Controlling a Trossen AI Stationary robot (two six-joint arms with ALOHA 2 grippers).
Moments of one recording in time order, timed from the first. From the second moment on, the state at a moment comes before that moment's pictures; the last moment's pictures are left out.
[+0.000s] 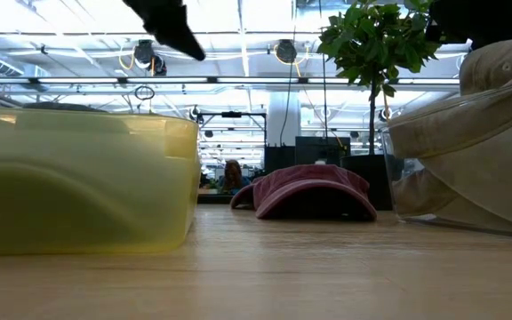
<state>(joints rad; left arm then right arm) 0.05 1.26 1.14 -0.55 -0.28 0.11 0.30 0.49 0.17 0.40 0.05 -0.45</state>
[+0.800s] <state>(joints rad) 0.15 1.75 1.14 0.12 -0.02 0.21 0.30 0.51 0.17 0.43 0.06 -0.46</state>
